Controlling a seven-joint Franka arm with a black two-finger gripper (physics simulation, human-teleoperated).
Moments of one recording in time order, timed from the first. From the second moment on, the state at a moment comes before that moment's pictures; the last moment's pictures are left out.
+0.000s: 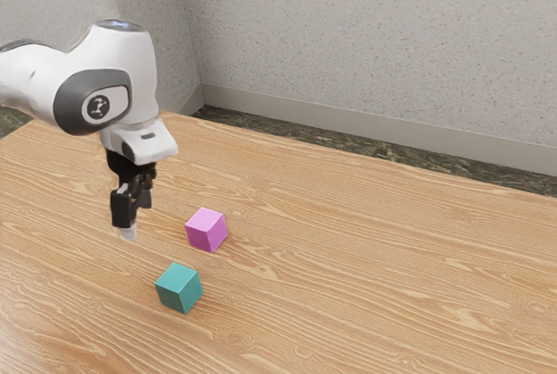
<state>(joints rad) 0.03 -0.28 -0.14 -2.26 0.04 1.82 1.08</state>
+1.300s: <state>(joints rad) 0.09 0.03 -0.14 -2.49 -0.07 2.49 1.71</state>
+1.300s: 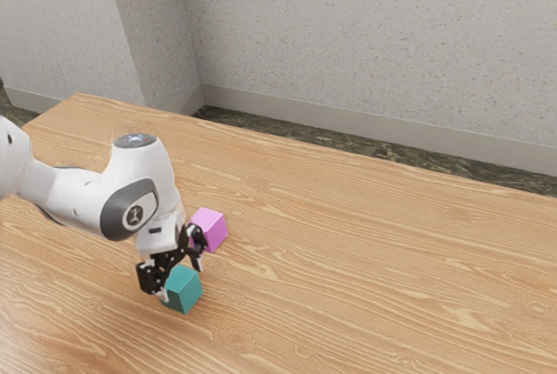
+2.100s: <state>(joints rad) 0.09 0.09 -0.19 -2.12 -0.07 2.28 1.77</state>
